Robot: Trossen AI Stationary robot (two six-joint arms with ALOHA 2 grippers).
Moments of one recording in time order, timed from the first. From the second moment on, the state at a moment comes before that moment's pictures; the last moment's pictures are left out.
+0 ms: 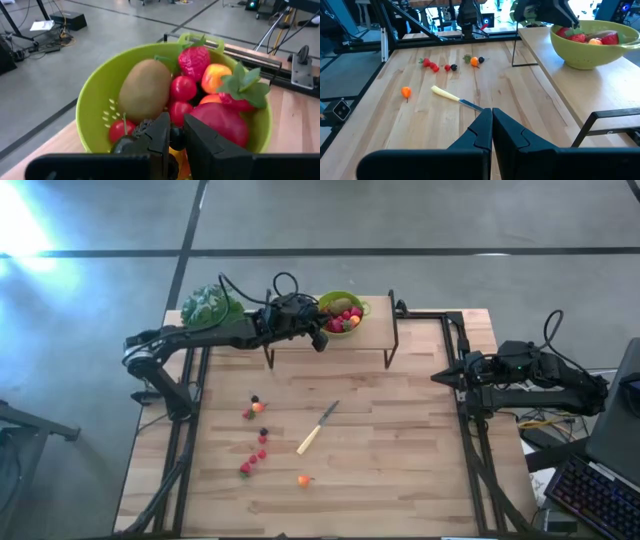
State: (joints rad) left arm 0.41 1.59 1.16 0.12 -0.15 -0.05; right arm -0.08 0.29 0.70 -0.75 -0.05 0.07
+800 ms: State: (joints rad) left arm 0.41 1.56 1.16 0.14 -0.13 -0.02; right arm -0.08 0.29 0.70 -0.75 -0.05 0.07
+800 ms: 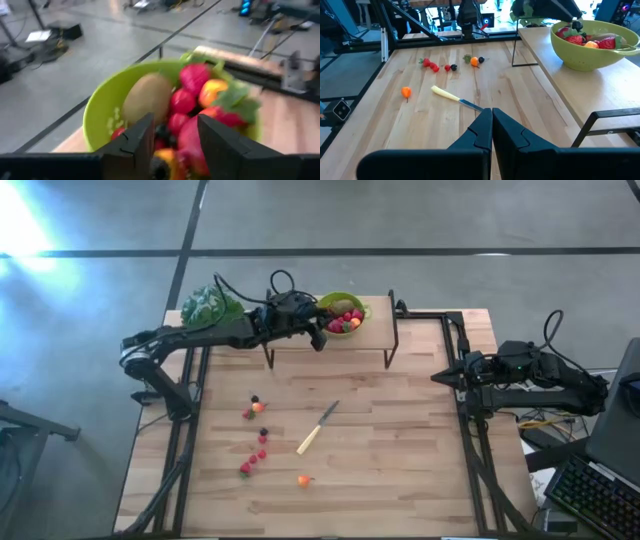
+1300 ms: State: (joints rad) left arm 0.21 1.30 1.16 -0.05 0.22 0.11; right arm -0.08 0.29 0.70 -0.75 -0.05 0.07
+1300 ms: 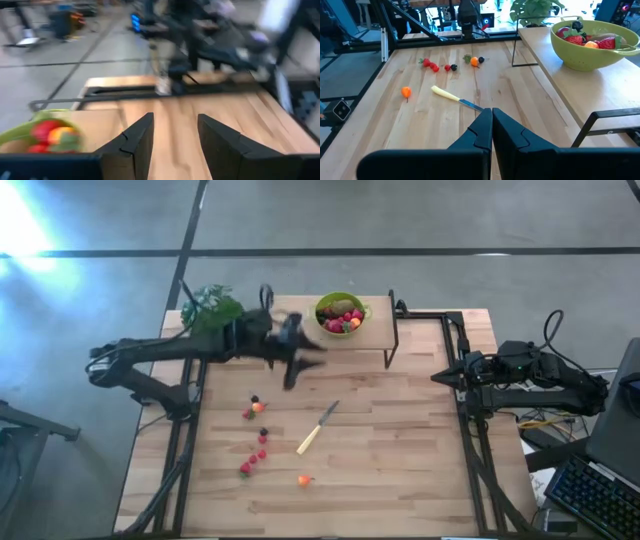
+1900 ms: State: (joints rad) left arm -0.42 1.39 1.16 -0.34 -0.12 0.19; right arm -0.08 0.29 0.70 -0.75 -0.05 0.07
